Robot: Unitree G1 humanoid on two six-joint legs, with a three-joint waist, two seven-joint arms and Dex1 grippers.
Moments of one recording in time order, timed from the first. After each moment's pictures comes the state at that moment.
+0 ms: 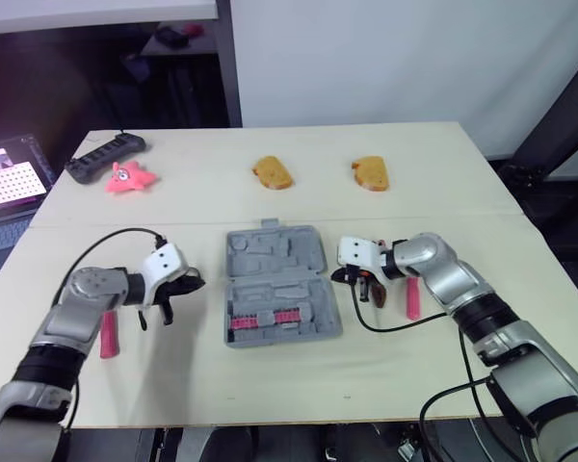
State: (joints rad) left arm -0.42 0.71 -0.14 0.41 -0.11 0.07 -1.06; right arm -0.76 -0.59 0.46 0.52 -0.07 0.11 1.07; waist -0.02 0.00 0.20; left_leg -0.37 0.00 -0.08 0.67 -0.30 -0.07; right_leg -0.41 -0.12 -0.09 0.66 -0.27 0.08
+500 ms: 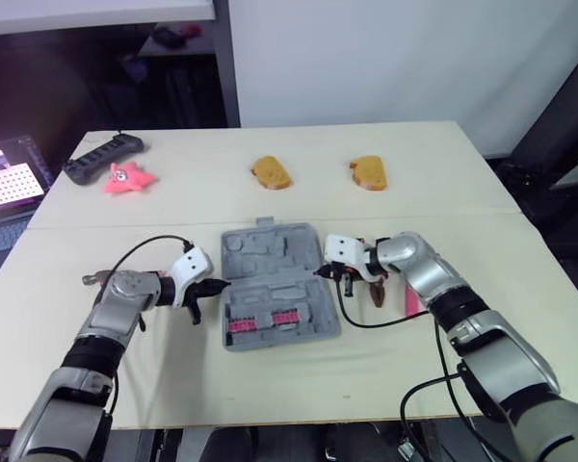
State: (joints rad) left arm -0.49 0.56 -0.15 0.53 -0.06 0.06 -1.04; right arm -0.82 -0.48 0.42 0.68 -0.12 0.01 1.08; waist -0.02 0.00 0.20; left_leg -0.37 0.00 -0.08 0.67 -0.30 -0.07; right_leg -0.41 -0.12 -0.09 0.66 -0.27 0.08
